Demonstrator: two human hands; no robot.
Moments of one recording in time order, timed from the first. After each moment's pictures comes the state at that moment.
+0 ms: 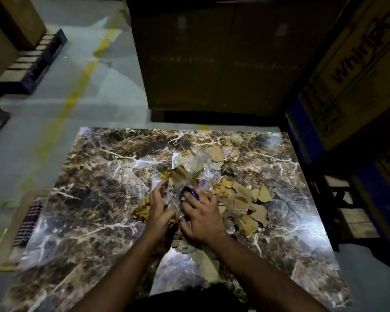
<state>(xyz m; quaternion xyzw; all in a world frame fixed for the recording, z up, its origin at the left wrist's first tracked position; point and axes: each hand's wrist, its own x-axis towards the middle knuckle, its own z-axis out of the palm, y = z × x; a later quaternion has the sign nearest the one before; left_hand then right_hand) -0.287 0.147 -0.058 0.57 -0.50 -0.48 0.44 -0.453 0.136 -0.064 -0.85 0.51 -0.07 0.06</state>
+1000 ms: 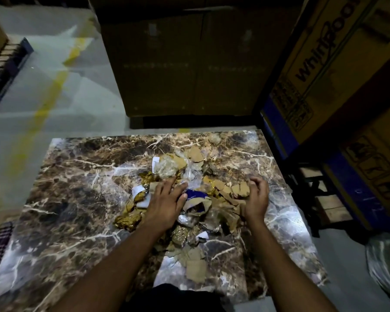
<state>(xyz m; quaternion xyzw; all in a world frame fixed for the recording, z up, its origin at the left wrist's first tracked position) -0.328 0.102 -0.064 0.59 -0.77 -0.21 0.10 -0.597 0.119 -0.054 -0.34 0.74 -0.54 0.23</state>
